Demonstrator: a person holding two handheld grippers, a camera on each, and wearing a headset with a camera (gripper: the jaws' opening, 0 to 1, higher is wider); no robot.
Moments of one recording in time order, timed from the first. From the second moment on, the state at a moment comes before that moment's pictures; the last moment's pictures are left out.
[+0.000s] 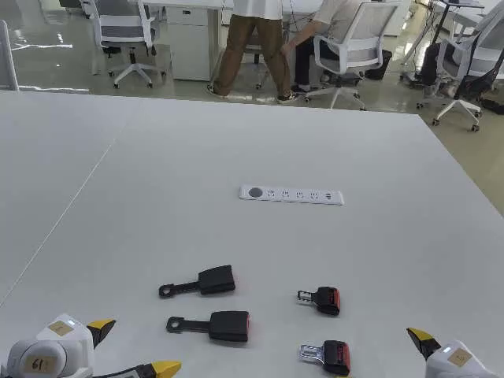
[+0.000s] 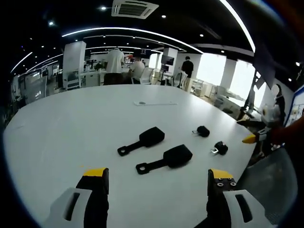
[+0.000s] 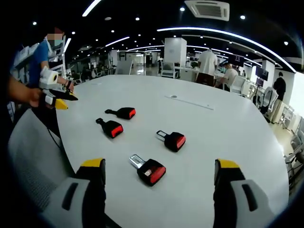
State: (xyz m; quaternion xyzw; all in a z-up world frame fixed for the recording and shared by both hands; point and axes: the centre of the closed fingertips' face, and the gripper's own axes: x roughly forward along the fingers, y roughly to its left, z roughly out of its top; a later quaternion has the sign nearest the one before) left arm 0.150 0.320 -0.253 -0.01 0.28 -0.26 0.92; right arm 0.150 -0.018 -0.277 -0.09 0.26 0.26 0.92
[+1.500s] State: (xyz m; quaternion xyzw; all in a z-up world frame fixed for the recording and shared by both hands) left arm 0.158 0.310 -0.251 -0.02 0.28 -0.26 0.92; right arm 0.155 -0.021 -0.281 -0.09 0.27 0.26 0.92
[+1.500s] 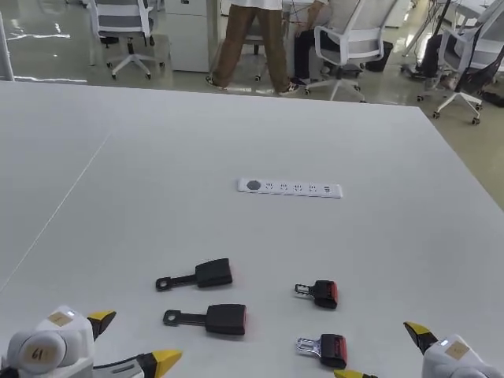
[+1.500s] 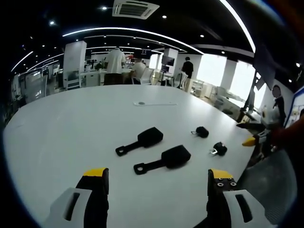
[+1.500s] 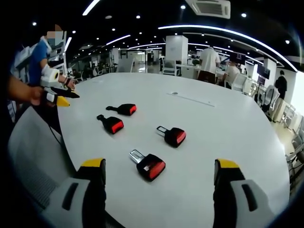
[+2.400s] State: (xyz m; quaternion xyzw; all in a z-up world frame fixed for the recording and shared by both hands) left arm 0.162 0.309 -0.254 -0.01 0.28 -0.27 0.92; right arm 0.161 -0.019 -0.281 -0.09 0.27 0.27 0.92
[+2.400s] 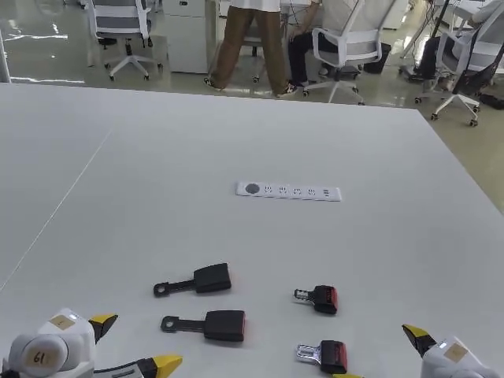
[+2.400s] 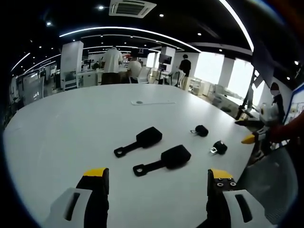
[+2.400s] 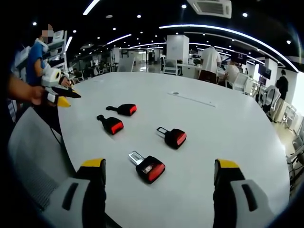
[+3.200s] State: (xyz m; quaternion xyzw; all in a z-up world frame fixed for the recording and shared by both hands) left arm 0.168 0.306 -0.263 0.01 0.29 -0.28 0.91; right arm 0.160 -0.003 -0.293 -0.12 0.29 0.32 0.90
